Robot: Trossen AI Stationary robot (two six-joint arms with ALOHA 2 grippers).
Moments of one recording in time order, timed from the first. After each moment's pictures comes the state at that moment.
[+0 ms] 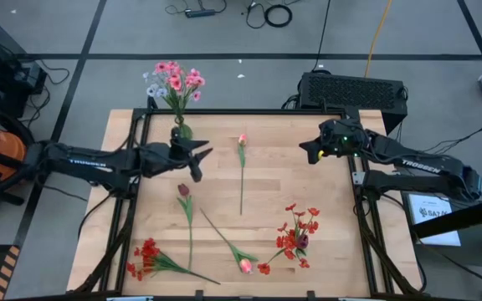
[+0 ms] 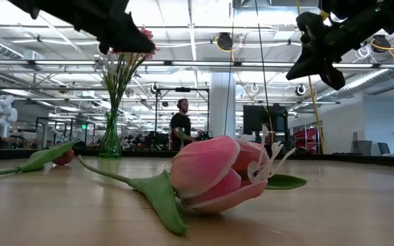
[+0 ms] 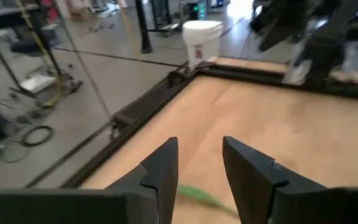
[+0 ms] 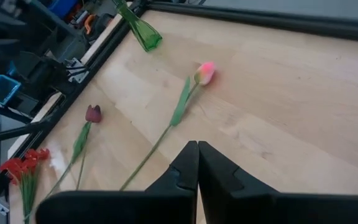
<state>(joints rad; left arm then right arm) 0.01 0.99 0.62 0.12 -0.47 -0.06 -0.42 0.80 0.63 -0.37 -0.04 0.67</state>
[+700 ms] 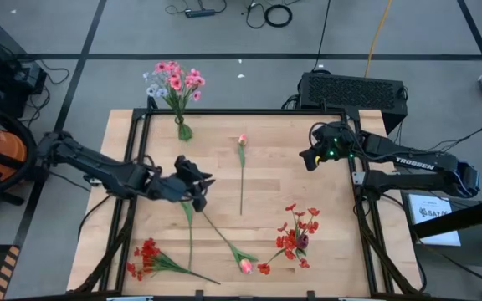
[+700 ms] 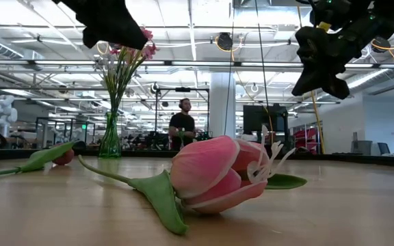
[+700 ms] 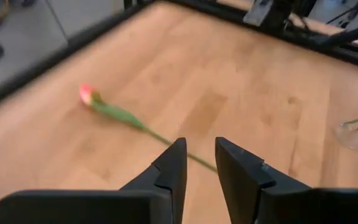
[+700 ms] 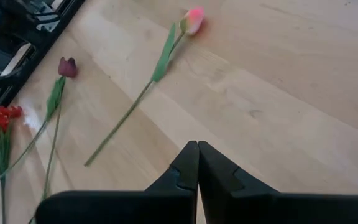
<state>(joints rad) -0.32 1.19 0.86 -0.34 -0.61 -0.57 -0.42 0.88 0.63 -0.47 -0.11 0.61</state>
